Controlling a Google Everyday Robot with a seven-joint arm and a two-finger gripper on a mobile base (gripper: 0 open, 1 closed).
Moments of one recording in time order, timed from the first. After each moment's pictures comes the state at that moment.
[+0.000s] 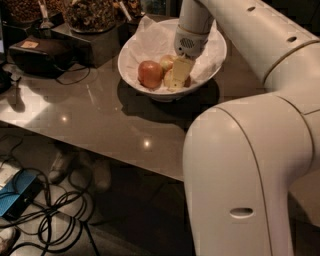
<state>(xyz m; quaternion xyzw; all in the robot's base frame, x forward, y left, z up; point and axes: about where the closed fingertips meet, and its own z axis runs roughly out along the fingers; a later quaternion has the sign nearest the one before) 0.671 -0.076 0.868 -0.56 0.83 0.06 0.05</state>
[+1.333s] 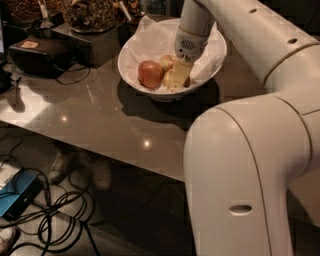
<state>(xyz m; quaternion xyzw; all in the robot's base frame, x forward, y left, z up) 0.670 -0.074 0.863 -0.57 0.82 0.08 0.05</state>
